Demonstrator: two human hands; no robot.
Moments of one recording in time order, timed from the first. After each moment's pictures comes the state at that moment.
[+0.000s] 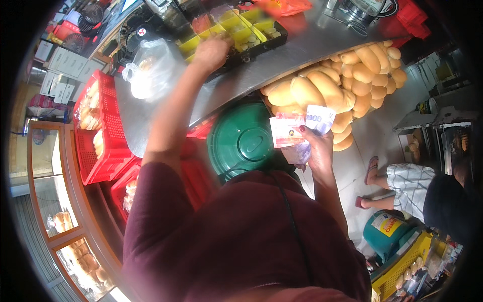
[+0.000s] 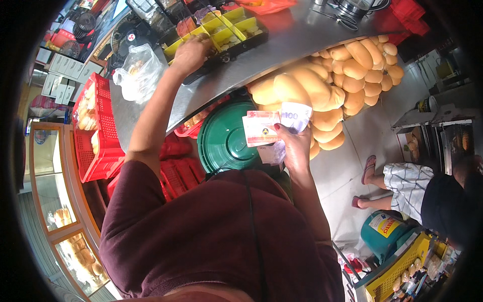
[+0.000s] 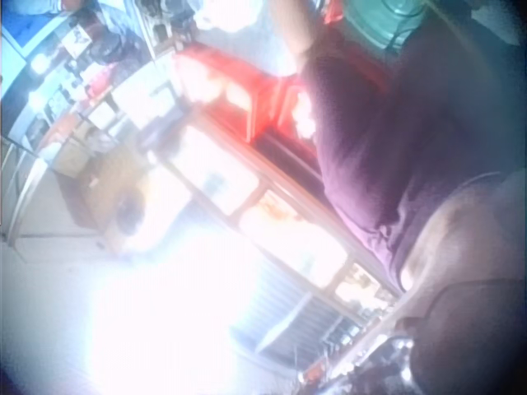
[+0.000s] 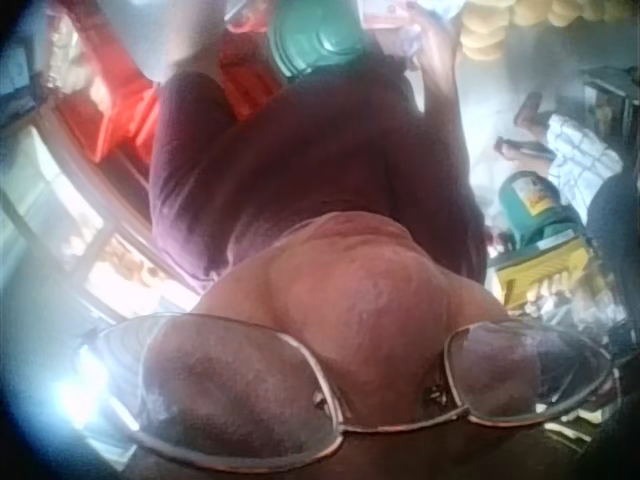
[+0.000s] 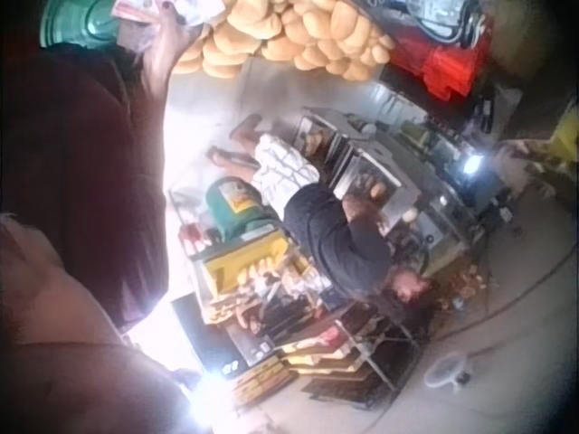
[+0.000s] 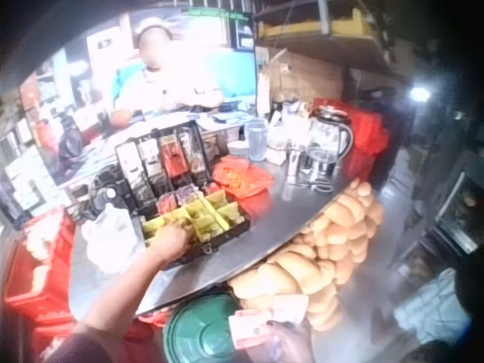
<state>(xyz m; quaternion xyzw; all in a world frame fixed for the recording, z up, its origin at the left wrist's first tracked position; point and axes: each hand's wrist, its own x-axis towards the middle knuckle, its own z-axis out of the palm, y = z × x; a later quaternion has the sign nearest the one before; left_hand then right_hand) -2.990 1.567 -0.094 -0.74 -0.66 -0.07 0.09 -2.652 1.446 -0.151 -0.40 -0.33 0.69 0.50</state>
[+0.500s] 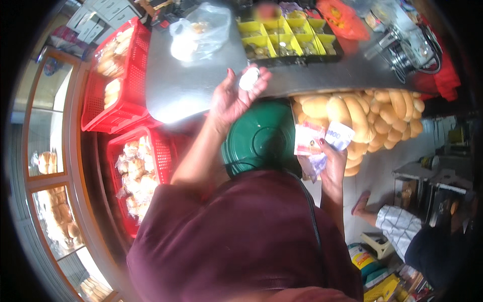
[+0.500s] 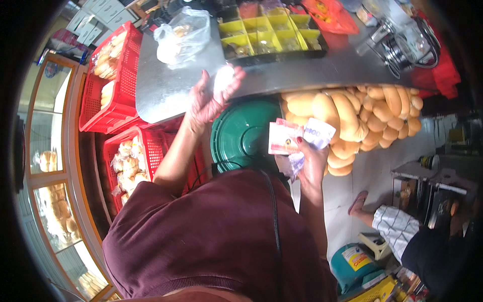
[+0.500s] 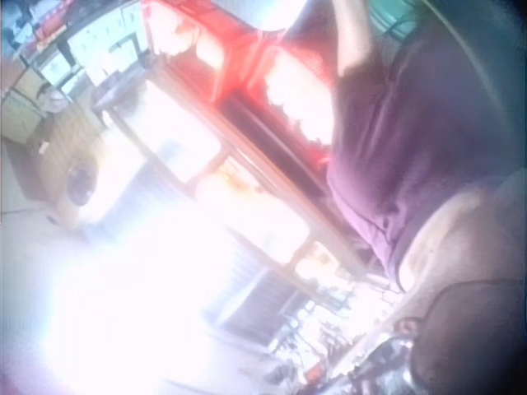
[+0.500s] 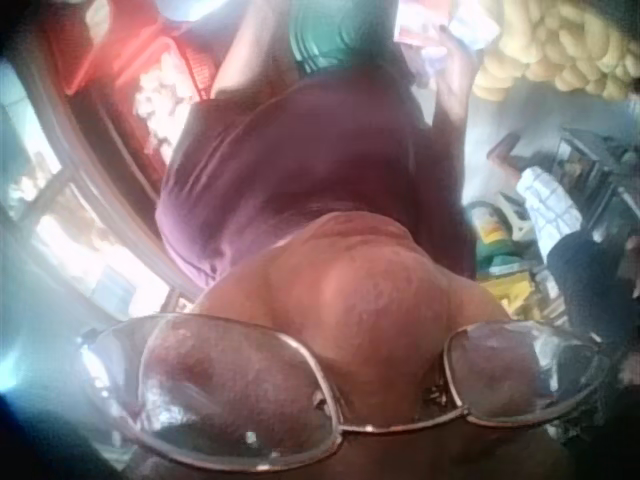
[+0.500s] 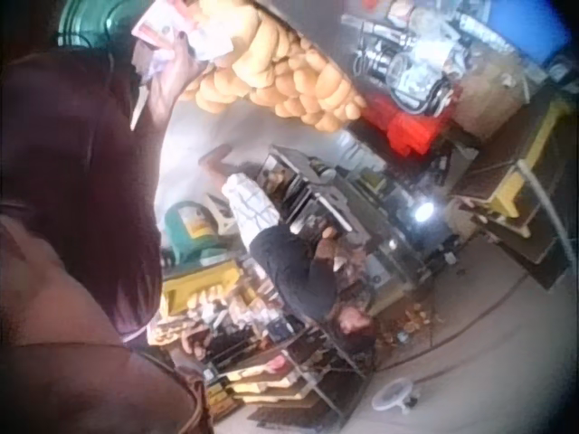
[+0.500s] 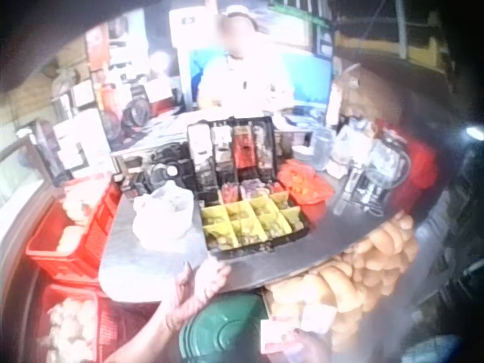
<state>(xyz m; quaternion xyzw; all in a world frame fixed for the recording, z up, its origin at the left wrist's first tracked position) -2.975 1.403 -0.145 -0.03 -0.03 -0.75 -0.66 -2.675 1.445 -0.150 -0.40 -0.33 0.73 0.44</state>
